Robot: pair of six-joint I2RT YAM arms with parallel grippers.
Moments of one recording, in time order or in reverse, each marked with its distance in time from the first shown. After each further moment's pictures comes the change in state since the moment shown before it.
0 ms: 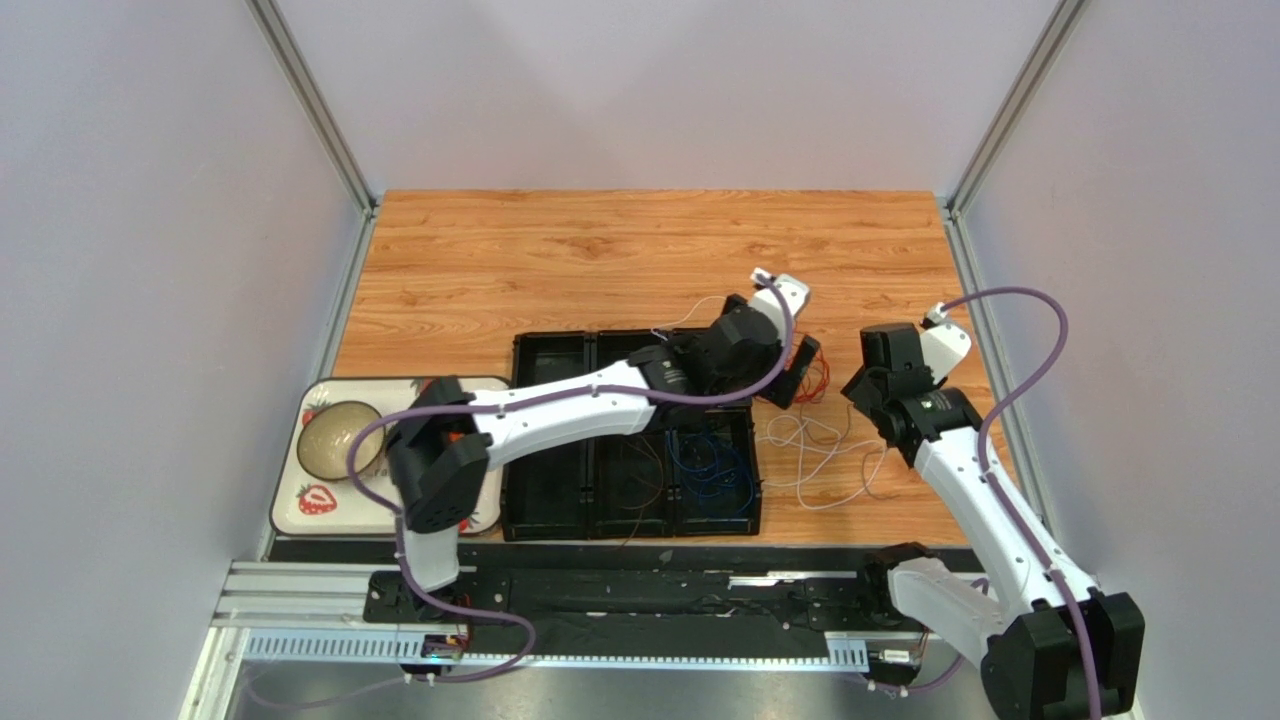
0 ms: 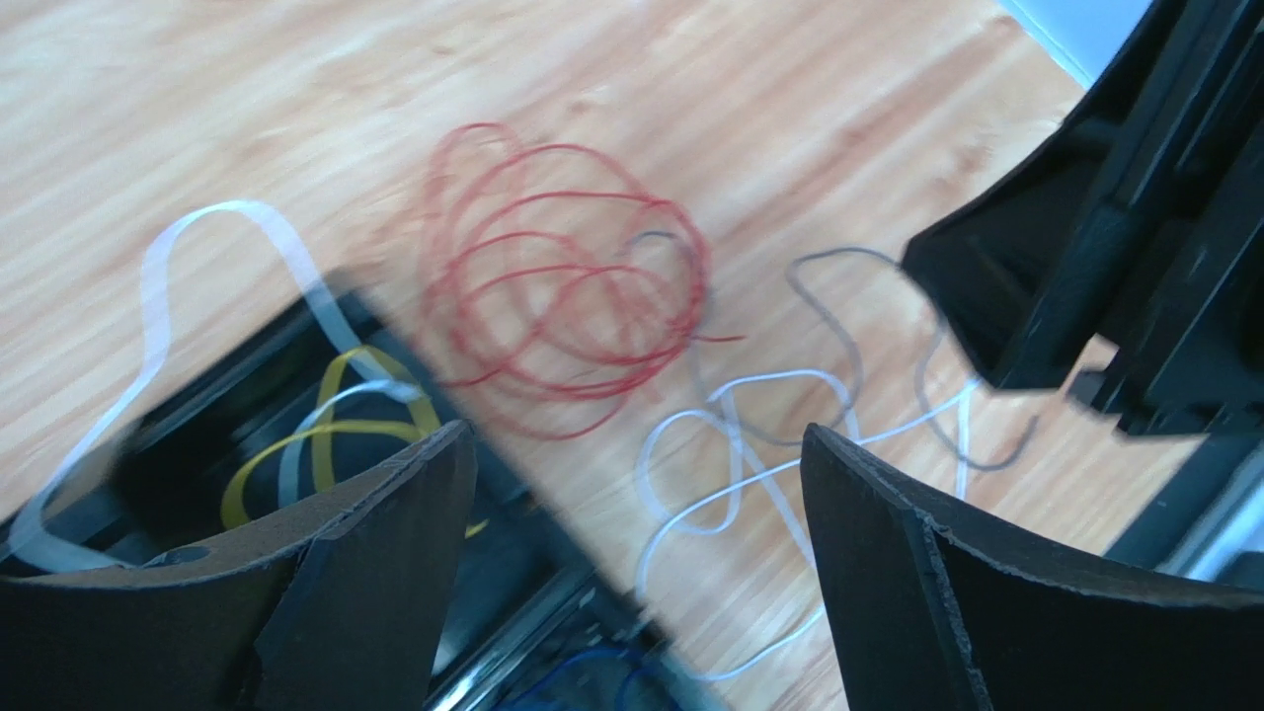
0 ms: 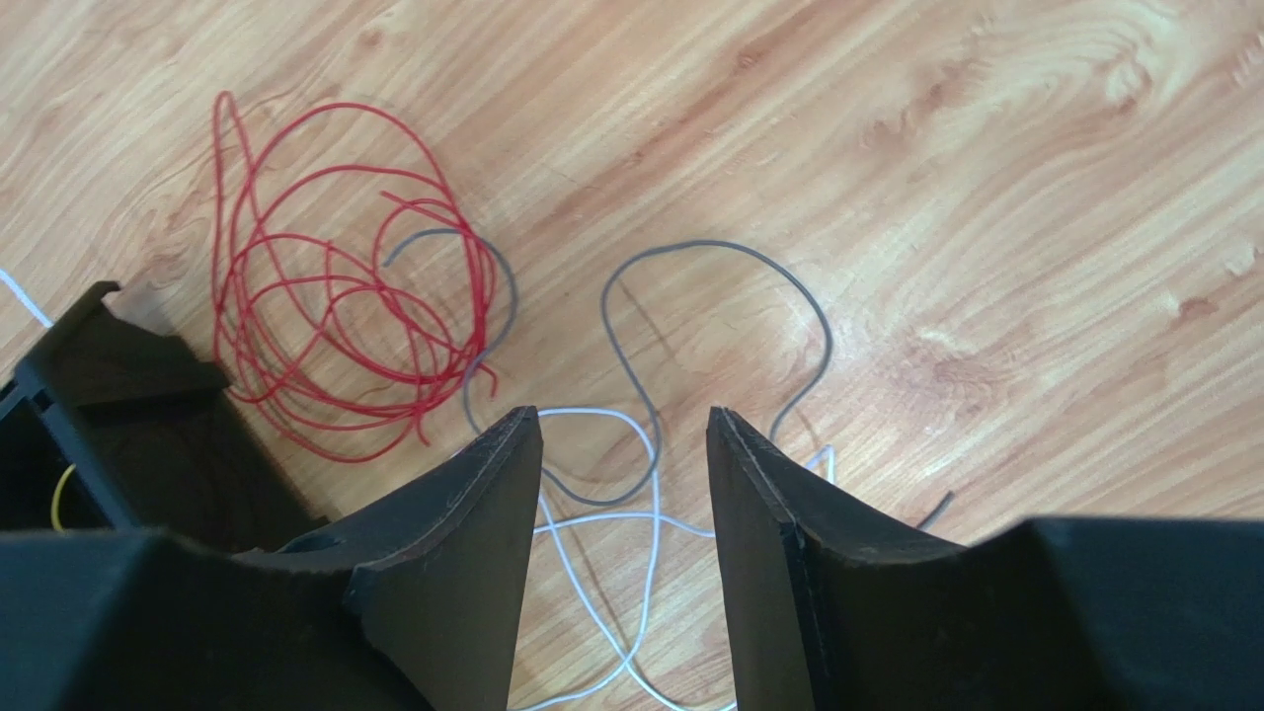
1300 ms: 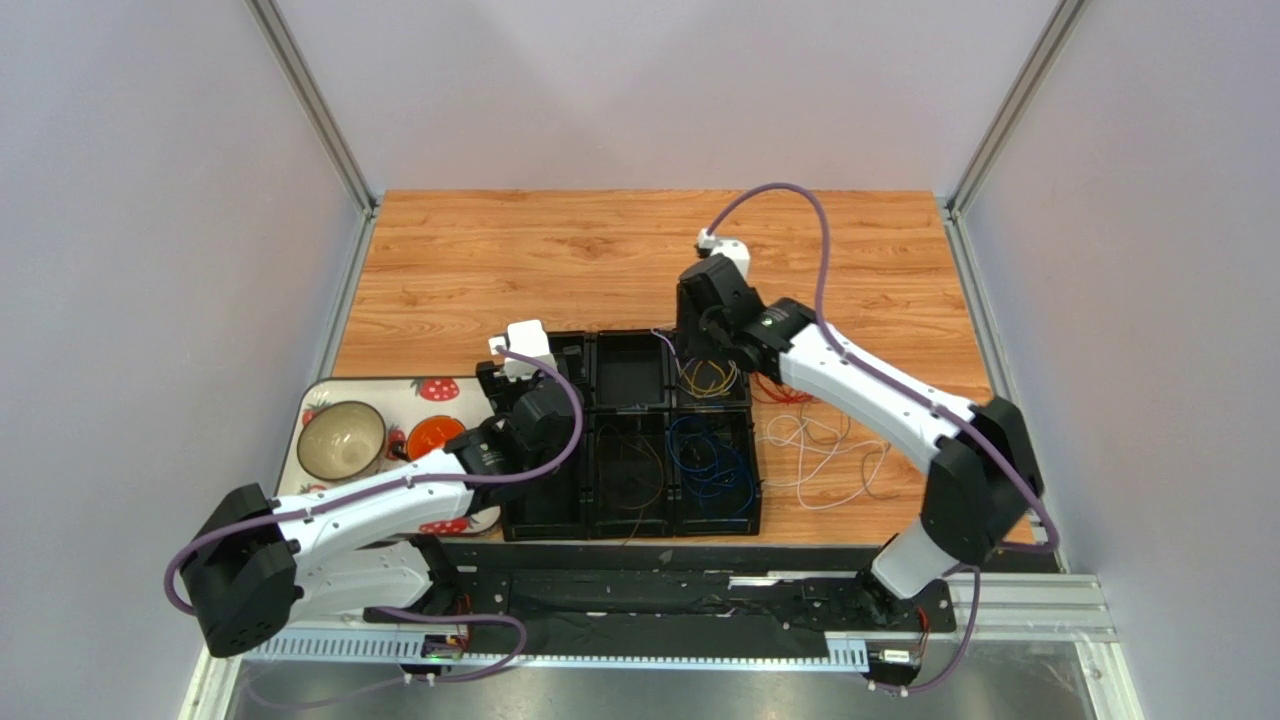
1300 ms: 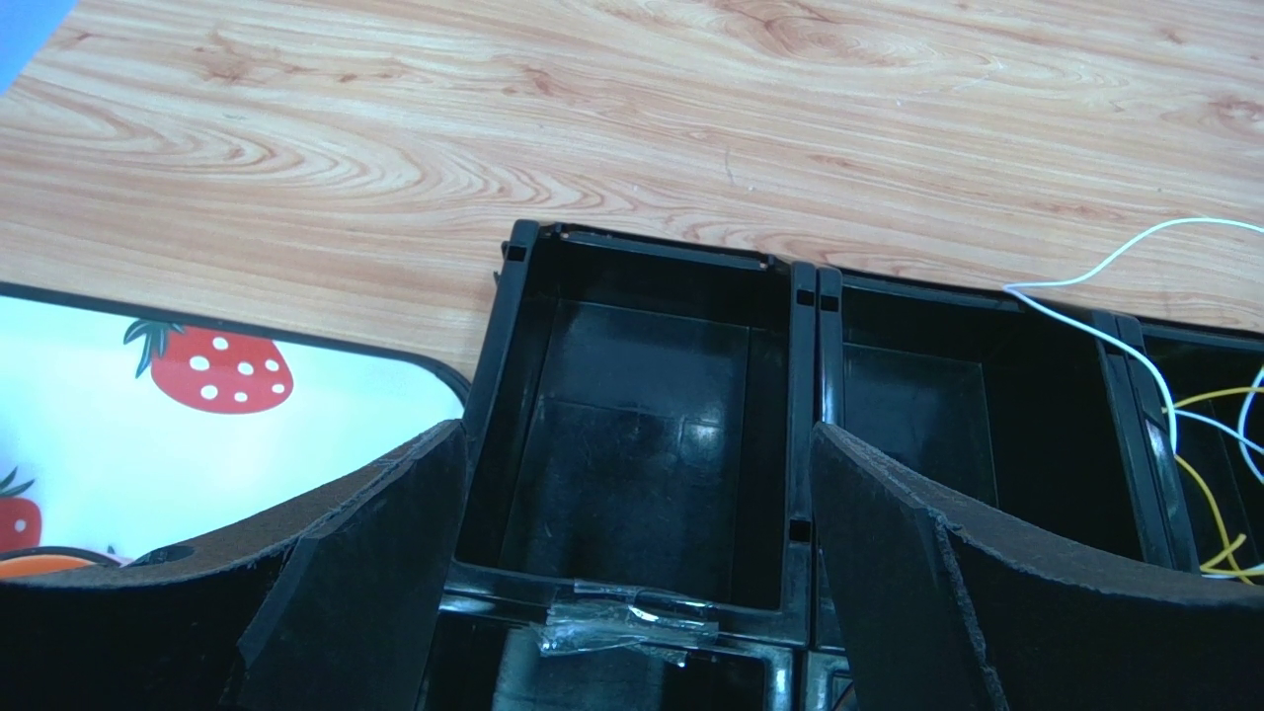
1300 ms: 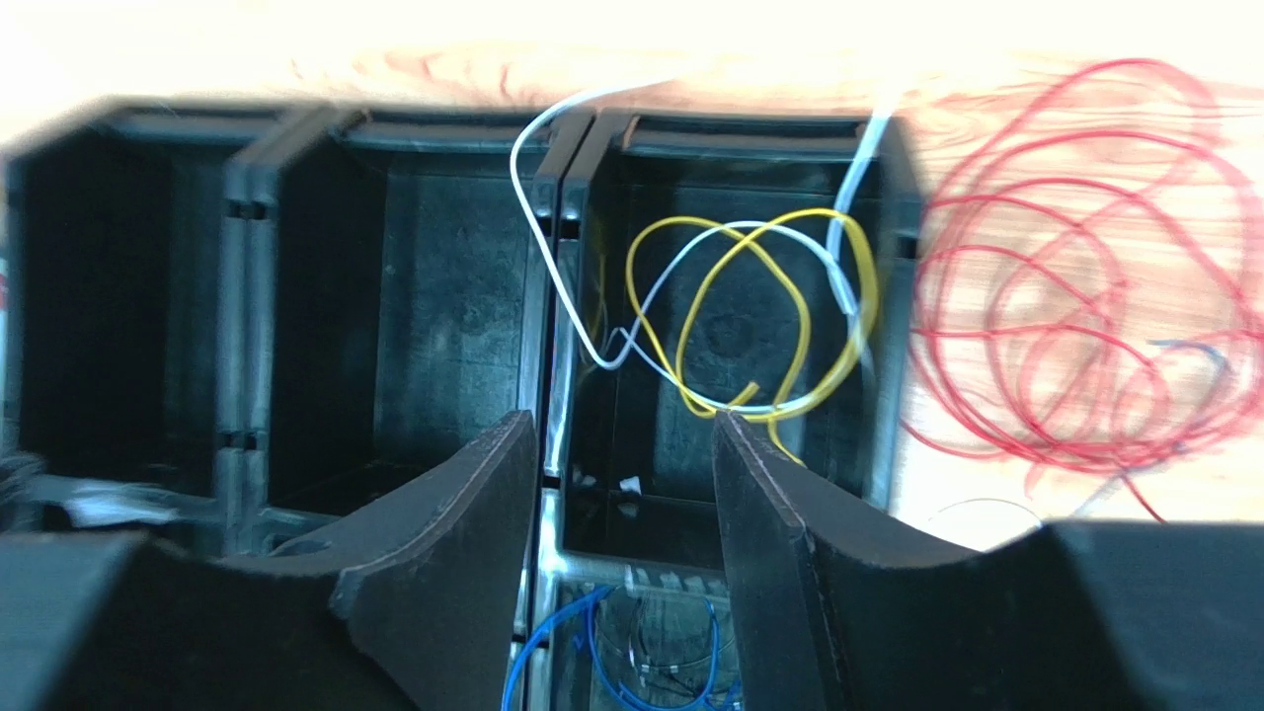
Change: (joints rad) left arm 0.188 -0.733 -0.903 0.143 -0.691 -0.233; right arm 0.499 0.548 0.517 0.114 -0.161 -0.209
